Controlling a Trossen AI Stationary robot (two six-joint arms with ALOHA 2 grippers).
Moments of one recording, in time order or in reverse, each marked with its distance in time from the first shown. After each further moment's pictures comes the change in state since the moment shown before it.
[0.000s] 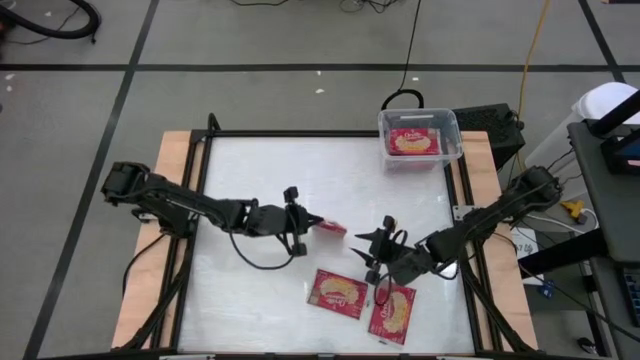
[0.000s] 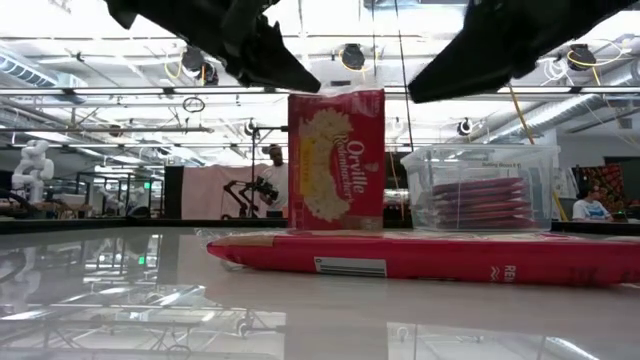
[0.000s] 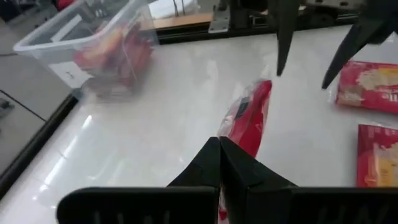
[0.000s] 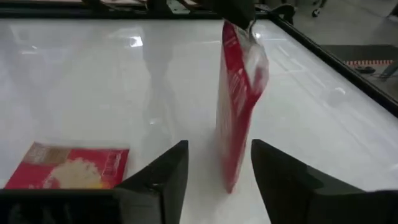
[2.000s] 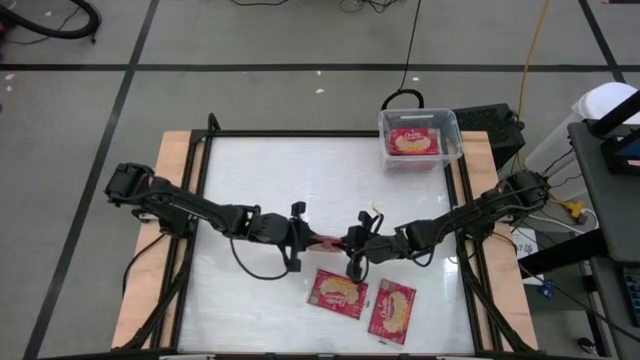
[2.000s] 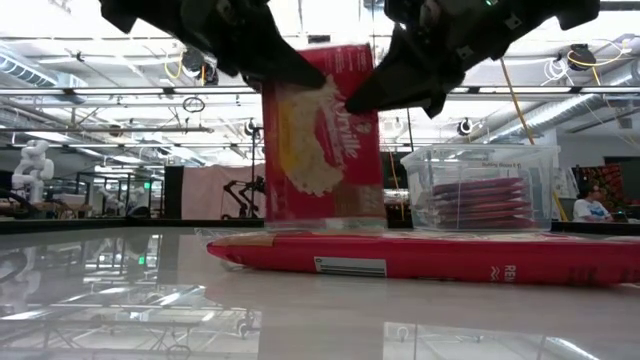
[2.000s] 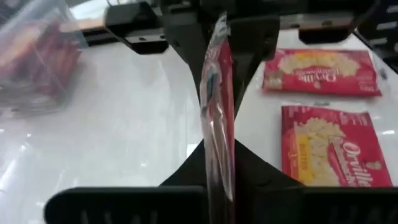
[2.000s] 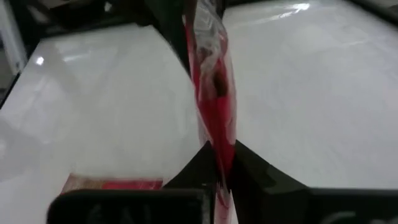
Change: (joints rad) left arm -0.041 0.035 0.000 0.024 0.194 0.023; right arm -0.185 0.132 0.101 0.107 -0.345 -0.009
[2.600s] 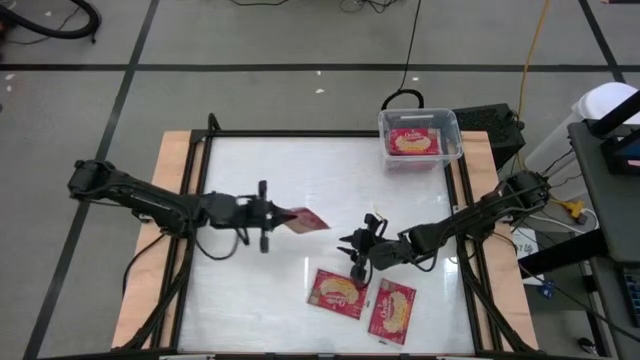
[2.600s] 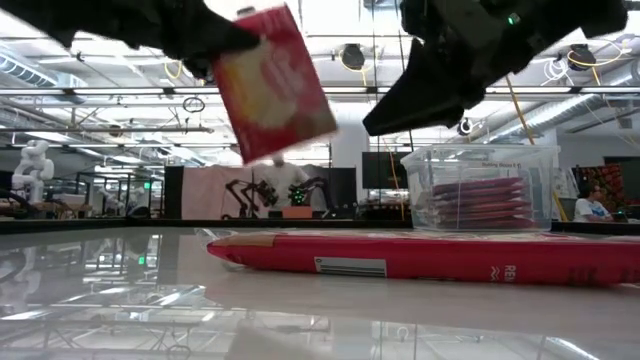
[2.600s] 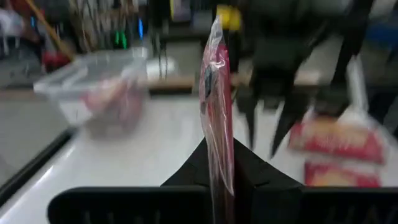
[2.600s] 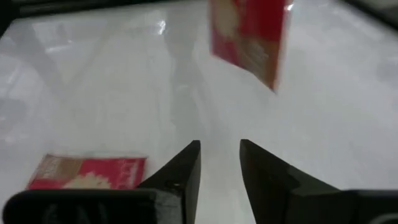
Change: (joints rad) left arm 0.044 -0.422 -0.367 0.276 -0.064 -0.016; right arm 0.040 -0.002 -0.059 0.024 0.082 0.012
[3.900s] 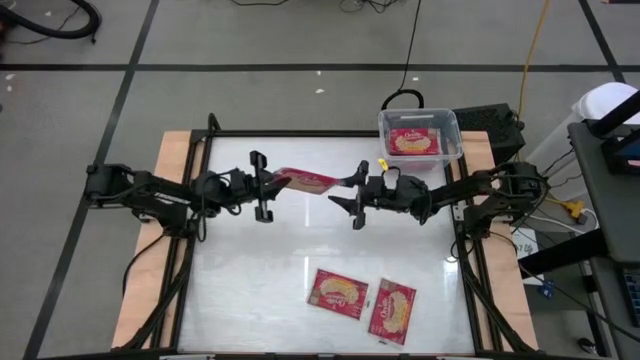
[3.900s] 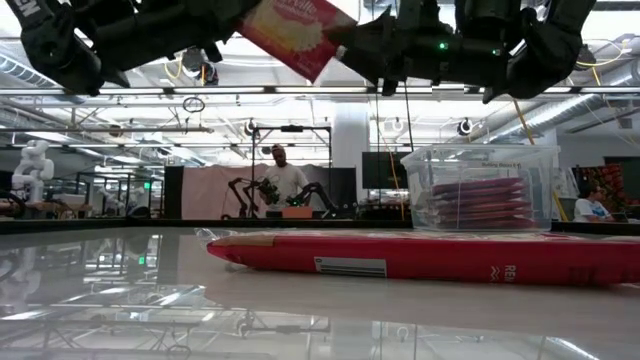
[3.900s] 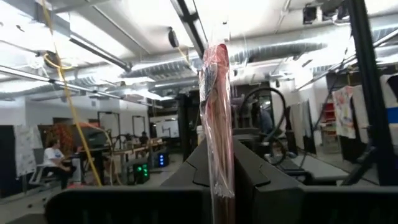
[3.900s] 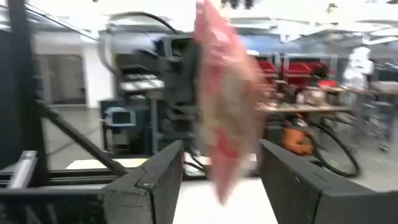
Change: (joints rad) left arm 0.299 0.206 -0.117 0.942 0.284 0.086; right arm -0.452 0.011 -0.207 1.057 -0.521 -0.408
